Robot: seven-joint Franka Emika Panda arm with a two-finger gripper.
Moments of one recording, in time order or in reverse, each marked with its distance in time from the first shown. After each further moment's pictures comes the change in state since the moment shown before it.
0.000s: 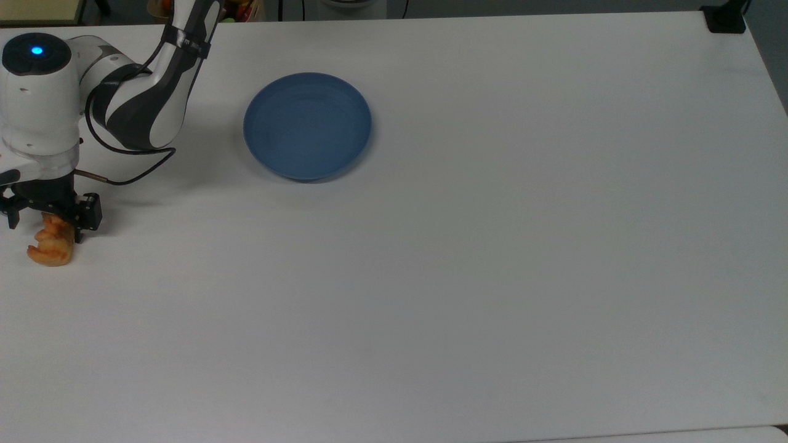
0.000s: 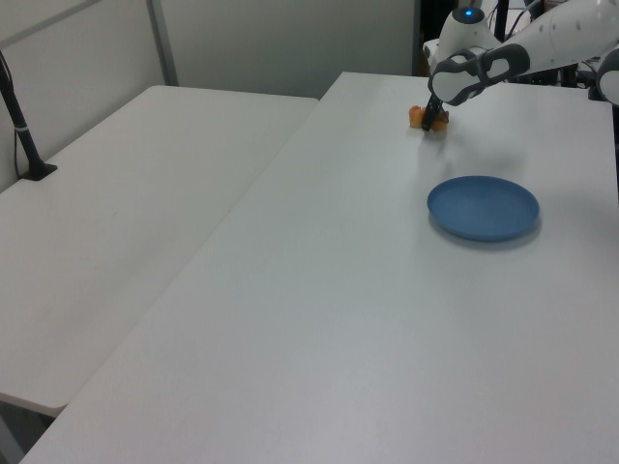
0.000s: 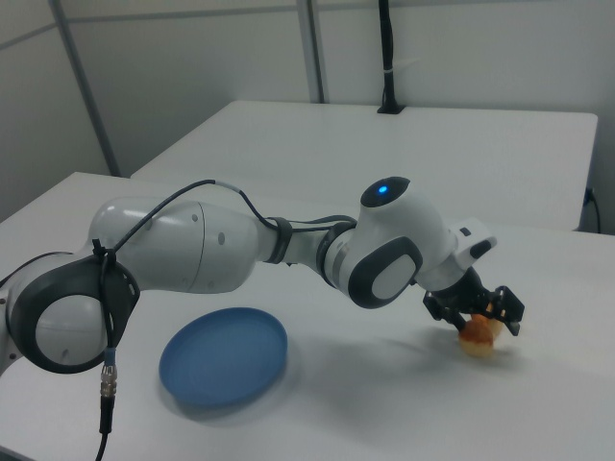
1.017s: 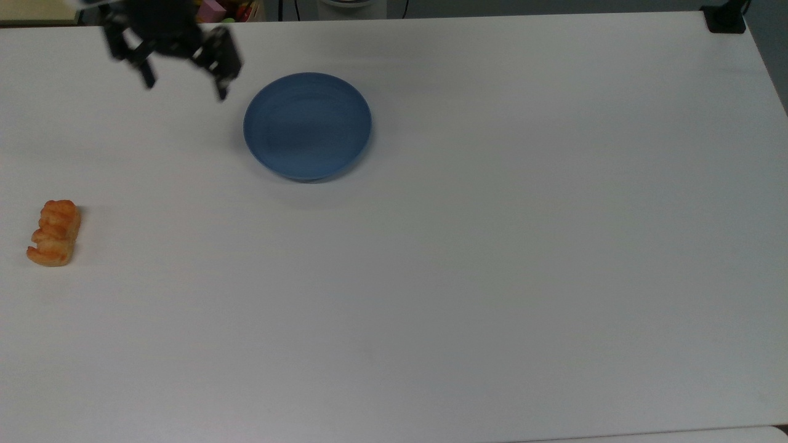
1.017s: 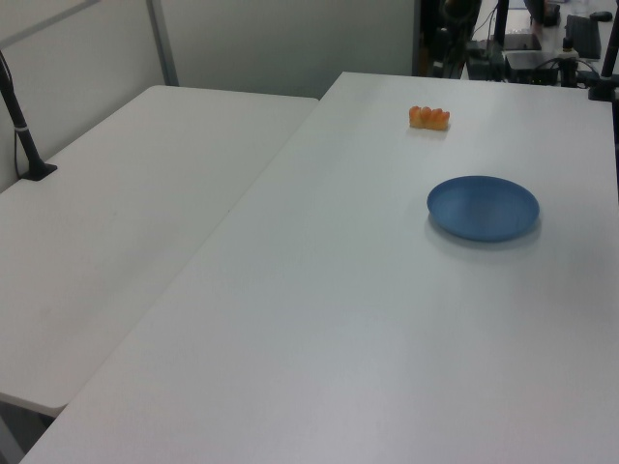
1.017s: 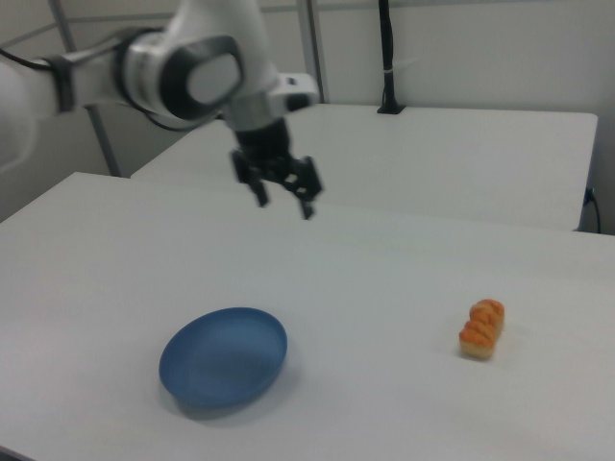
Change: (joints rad) arm 0.224 -0.725 0.174 -0.284 -0.191 -0.690 0.429
